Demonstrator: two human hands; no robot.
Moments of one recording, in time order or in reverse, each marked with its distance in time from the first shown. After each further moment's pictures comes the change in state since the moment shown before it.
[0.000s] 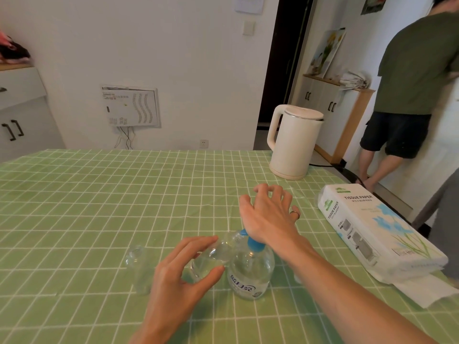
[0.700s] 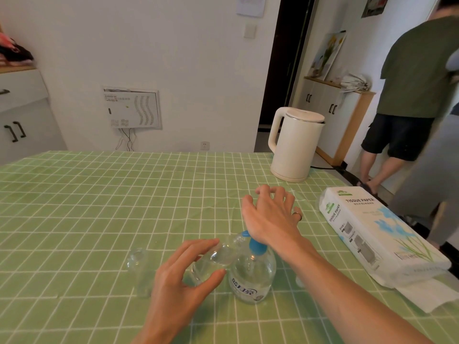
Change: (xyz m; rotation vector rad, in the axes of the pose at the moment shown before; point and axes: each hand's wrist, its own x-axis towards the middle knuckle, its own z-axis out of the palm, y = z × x) left_hand 0.000 0.000 0.000 -0.002 0.012 0.000; right_hand 0.002 -0.001 0.000 0.010 0.016 0.007
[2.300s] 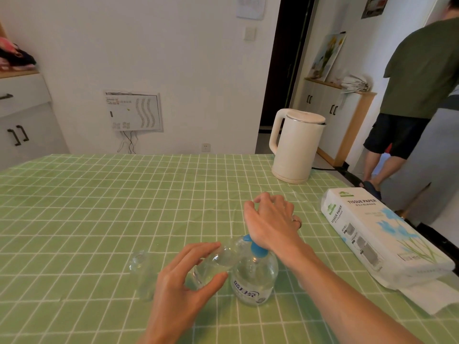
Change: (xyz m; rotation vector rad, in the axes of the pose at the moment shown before) left_hand 0.000 0.003 0.000 -0.014 0.007 -0.007; right_hand 0.000 0.003 0.003 0.016 -0.044 0.037
